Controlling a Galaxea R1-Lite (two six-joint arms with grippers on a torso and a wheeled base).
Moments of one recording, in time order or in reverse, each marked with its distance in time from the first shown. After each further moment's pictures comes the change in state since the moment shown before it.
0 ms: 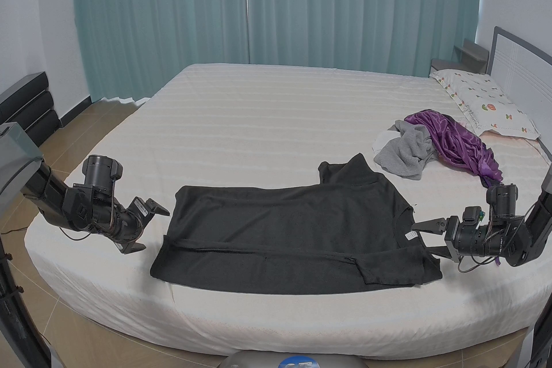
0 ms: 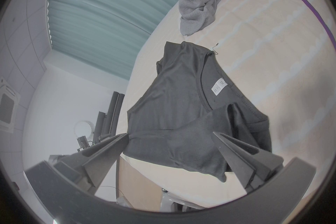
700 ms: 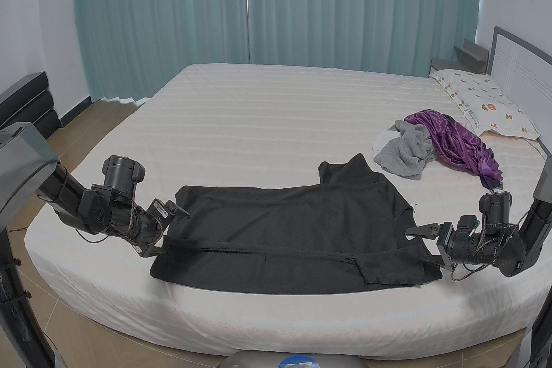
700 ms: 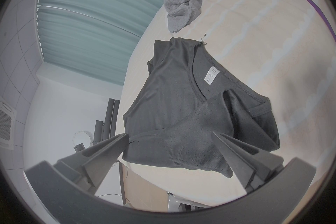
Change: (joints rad) left arm -0.103 0.026 -0.030 0.007 0.011 -0.103; right arm 0.058 0.031 0.063 -0.109 -0.092 0.149
